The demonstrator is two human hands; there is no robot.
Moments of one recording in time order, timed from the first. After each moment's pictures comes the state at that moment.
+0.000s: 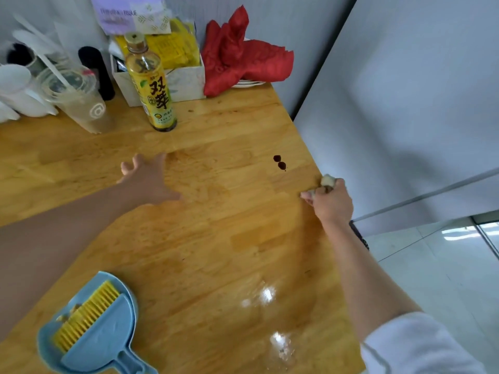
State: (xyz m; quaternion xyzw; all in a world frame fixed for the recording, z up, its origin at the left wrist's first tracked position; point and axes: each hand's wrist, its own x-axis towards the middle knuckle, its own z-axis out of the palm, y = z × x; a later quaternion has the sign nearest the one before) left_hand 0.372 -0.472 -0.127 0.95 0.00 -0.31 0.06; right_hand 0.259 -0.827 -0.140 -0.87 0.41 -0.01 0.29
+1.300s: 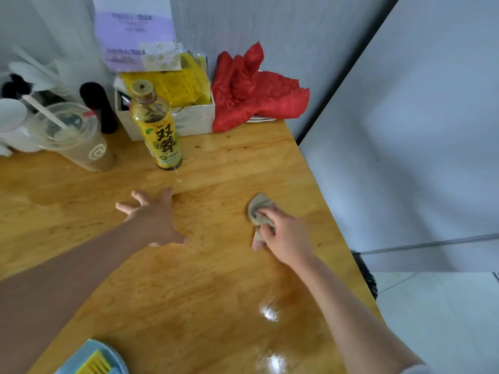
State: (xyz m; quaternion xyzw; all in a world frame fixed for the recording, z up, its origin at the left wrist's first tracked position) left_hand 0.412 -0.489 -0.129 0.91 0.00 -0.42 -0.04; right_hand 0.327 -0.759 -0.156 -0.97 0.01 0.06 0.22
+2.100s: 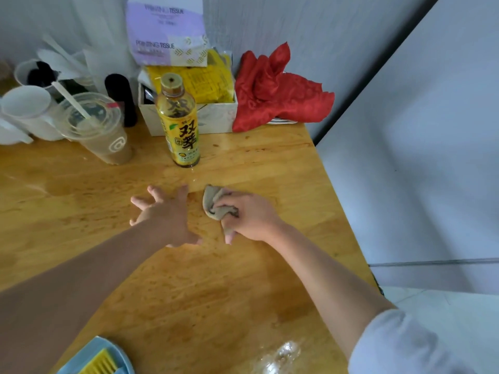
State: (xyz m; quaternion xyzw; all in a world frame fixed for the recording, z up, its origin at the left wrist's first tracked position) left_hand 0.405 -0.481 -0.135 0.92 0.03 -0.39 0.04; right_hand 0.401 -0.680 -0.149 -0.94 -0.18 0.20 0.23
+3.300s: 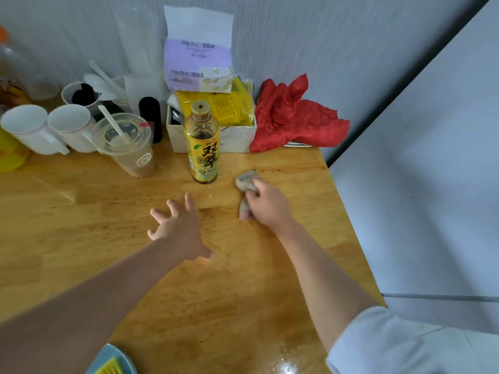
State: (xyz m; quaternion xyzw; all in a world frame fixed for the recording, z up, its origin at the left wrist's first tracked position) left_hand 0.398 -0.483 -0.127 0.93 0.08 -0.35 0.08; right_hand 0.451 -0.673 -0.153 -0.95 0.00 0.11 0.30
